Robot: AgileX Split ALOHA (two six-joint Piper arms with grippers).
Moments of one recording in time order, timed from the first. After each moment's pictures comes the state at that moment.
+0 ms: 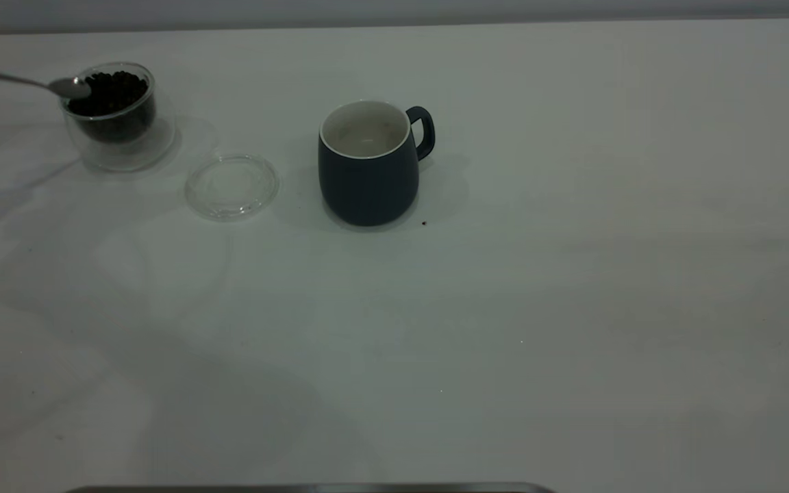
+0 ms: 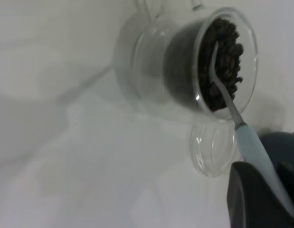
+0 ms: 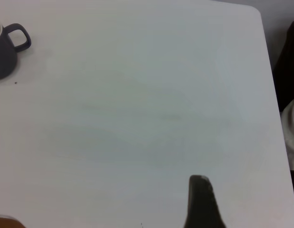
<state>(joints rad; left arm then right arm) 0.50 2.20 -1.29 -1.10 0.81 0.89 0.01 -0.02 -0.47 0.04 1.13 -0.13</state>
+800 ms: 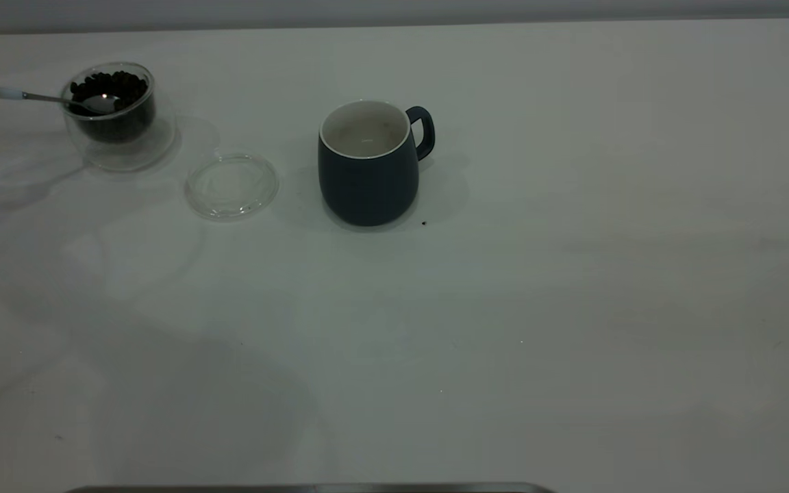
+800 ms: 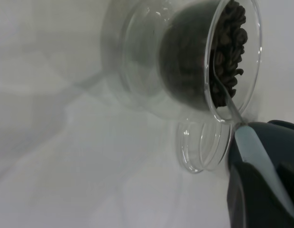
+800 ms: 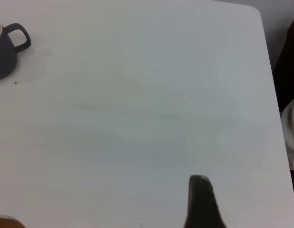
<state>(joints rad) 0.51 2.34 -1.40 -1.15 0.93 0.90 0.01 -0.02 -0.47 0.04 1.13 -0.13</state>
